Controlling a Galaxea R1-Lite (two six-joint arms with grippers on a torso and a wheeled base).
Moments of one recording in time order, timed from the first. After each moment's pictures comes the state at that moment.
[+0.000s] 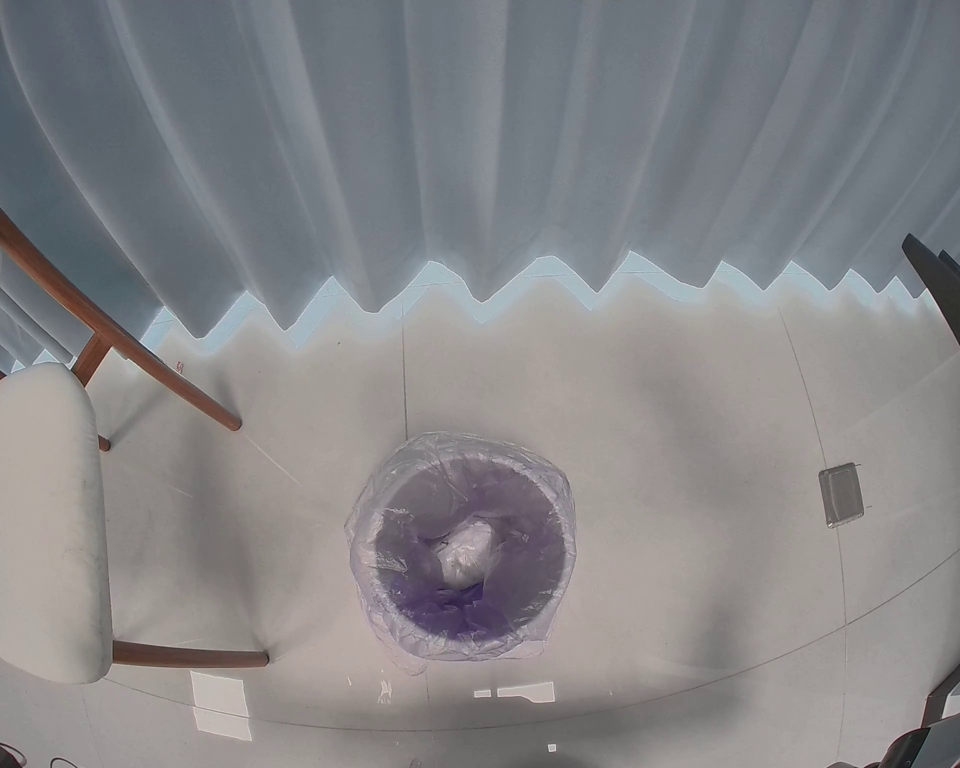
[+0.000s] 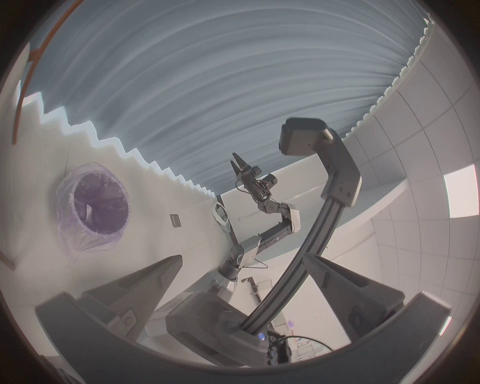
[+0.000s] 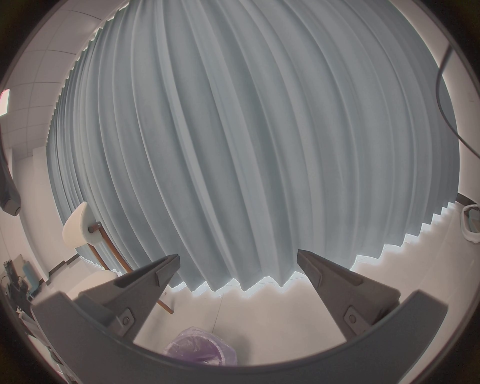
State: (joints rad) left arm -0.01 0.04 -0.05 -0.43 -1.29 -1.01; right arm 0.45 0.97 -0.58 -0.73 -0.24 0.01
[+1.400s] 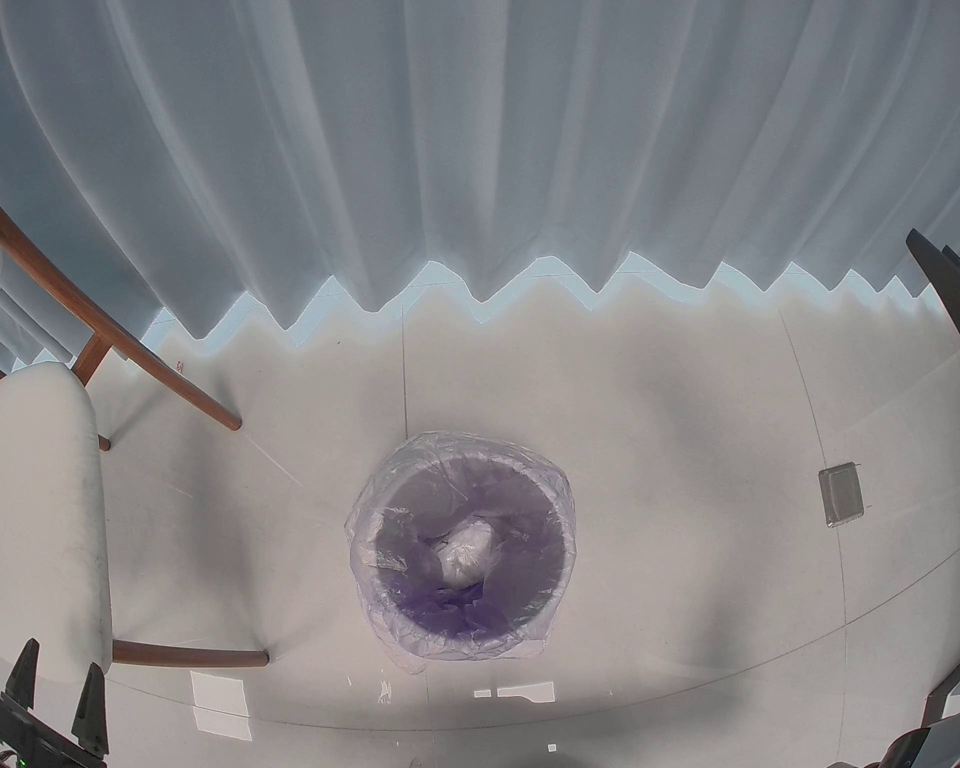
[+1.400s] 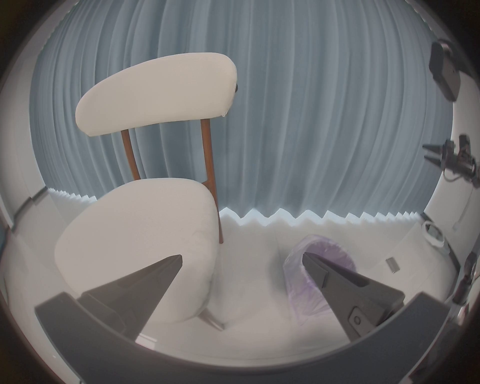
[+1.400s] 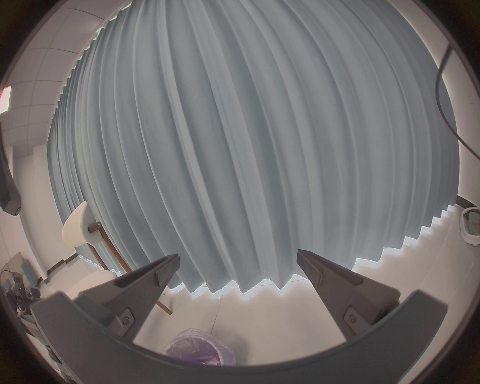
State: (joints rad) left arm 0.00 0.01 -0.02 -0.04 0.06 -0.10; right arm 0.45 0.97 -0.59 -0.74 -0.23 -0.01
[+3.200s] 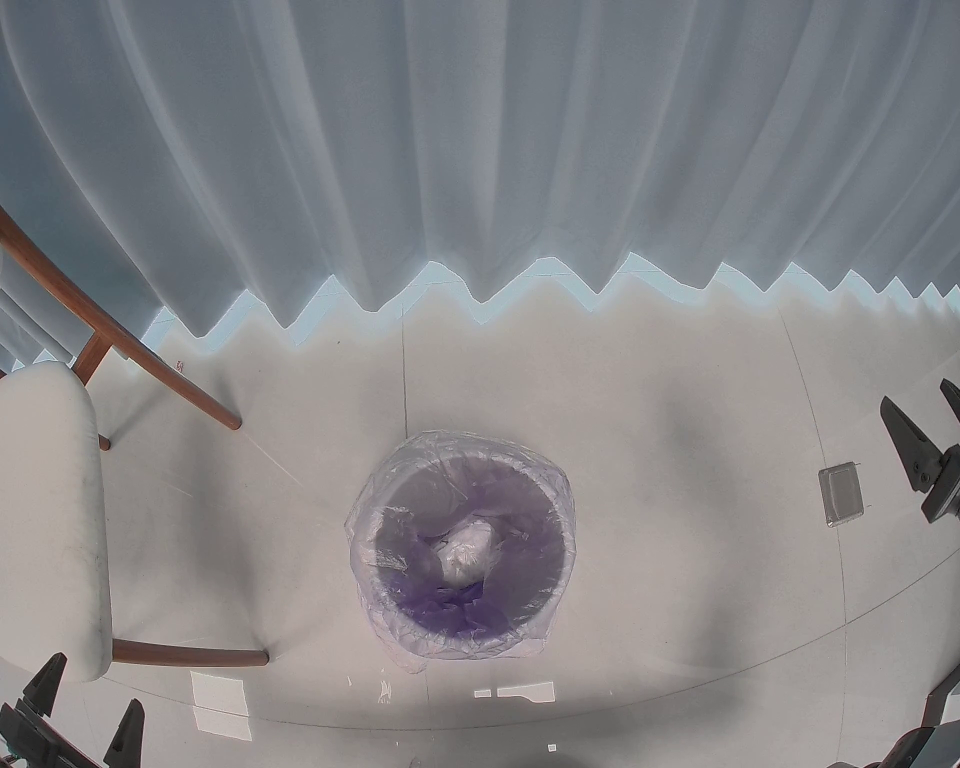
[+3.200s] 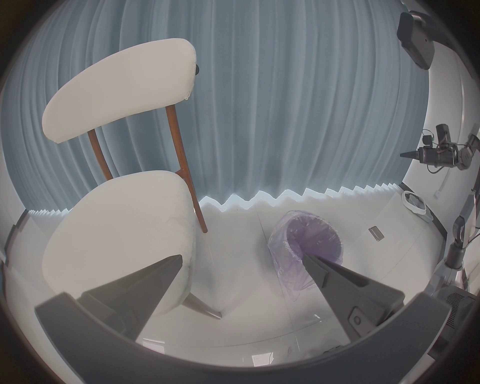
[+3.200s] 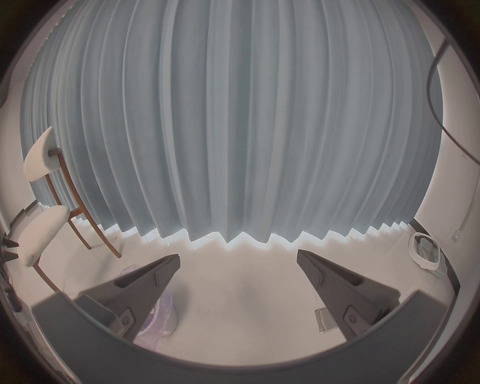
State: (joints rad) left arm 0.00 0.01 -0.02 0.05 -0.09 0.02; right arm 0.24 0.93 -0.34 -0.67 -0.30 -0.11
